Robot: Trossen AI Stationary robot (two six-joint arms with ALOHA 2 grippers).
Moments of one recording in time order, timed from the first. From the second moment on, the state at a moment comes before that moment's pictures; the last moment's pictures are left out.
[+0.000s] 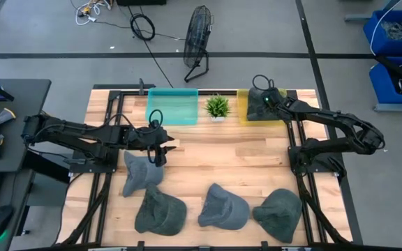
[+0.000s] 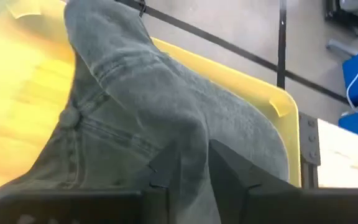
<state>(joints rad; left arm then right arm) -0.04 1.09 0.69 -0.23 -0.27 -0.15 -0.76 1.20 0.61 -0.36 0.55 0.24</state>
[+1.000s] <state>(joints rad) -0.12 1.10 0.69 -0.11 -0.12 -0.11 -0.33 1.20 1.08 -1.07 0.10 0.38</state>
